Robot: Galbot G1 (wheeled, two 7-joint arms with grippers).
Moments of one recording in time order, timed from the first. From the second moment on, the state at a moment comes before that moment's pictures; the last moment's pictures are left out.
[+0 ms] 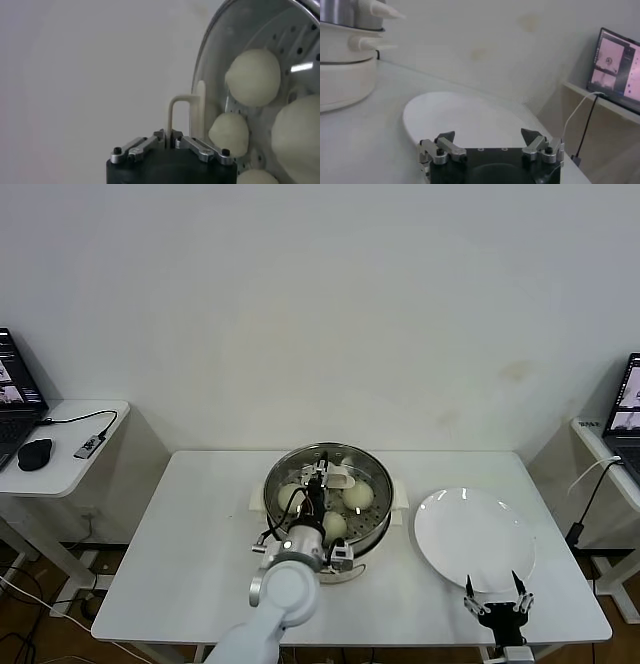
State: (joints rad) left arm 0.97 -1.42 0.06 -1.81 1.44 0.43 0.26; right arm -1.59 1.58 0.84 1.80 -0.21 0.12 -0.10
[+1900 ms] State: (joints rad) left arm 1.83 -1.23 -0.52 -1.98 -0.25 -0.24 -0.14; right arm -1.81 1.39 0.65 1.95 0.03 0.16 -0.18
